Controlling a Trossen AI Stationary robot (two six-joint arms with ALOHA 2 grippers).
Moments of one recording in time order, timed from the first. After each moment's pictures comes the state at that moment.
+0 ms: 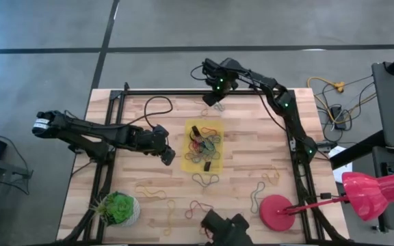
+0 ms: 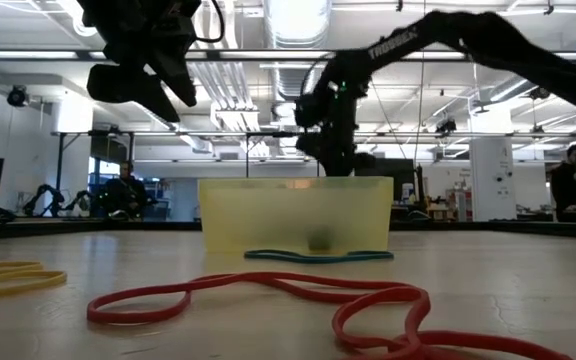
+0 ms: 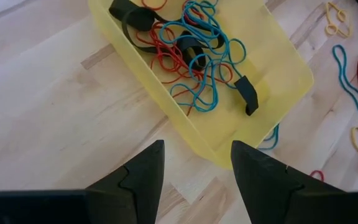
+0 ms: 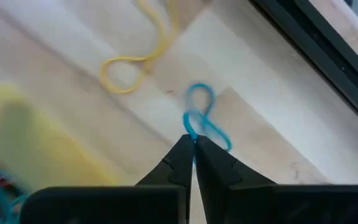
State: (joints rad) left arm -0.13 1.21 0.96 -0.66 -0.24 -0.95; right arm -0.65 2.34 2.17 -1.31 -0.12 0.23
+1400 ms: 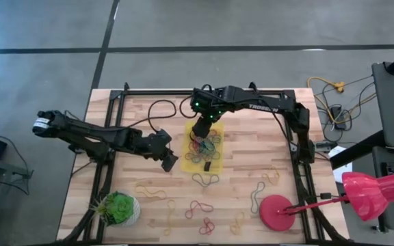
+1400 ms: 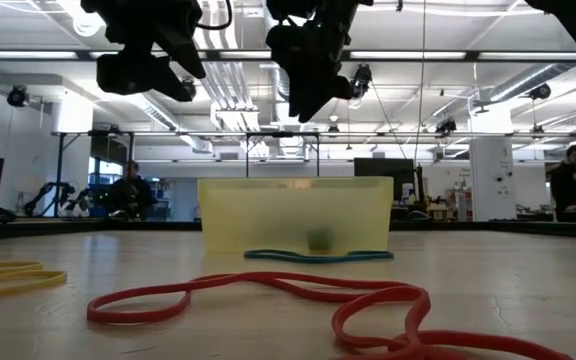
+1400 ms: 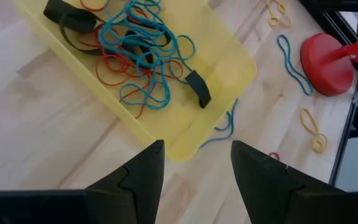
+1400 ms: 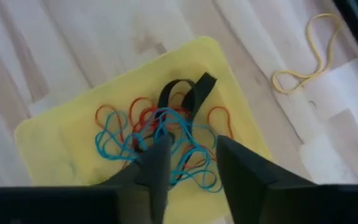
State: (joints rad) left arm -0.17 1.21 0.96 -0.55 -0.18 -0.91; right arm -0.22 2.02 1.99 -1.15 0.03 0.33
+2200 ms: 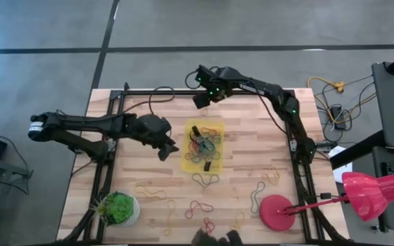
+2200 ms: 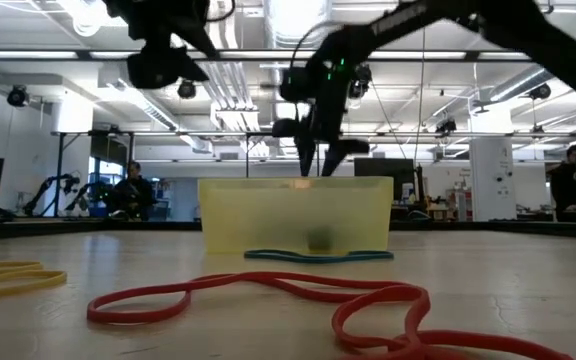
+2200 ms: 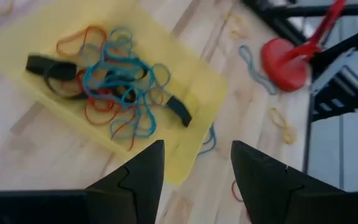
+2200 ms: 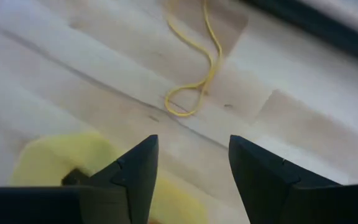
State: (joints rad) left arm 0.03 1.13 0.98 -0.52 0.07 -0.63; right arm -0.51 2.21 2.04 -1.12 -0.03 0.61
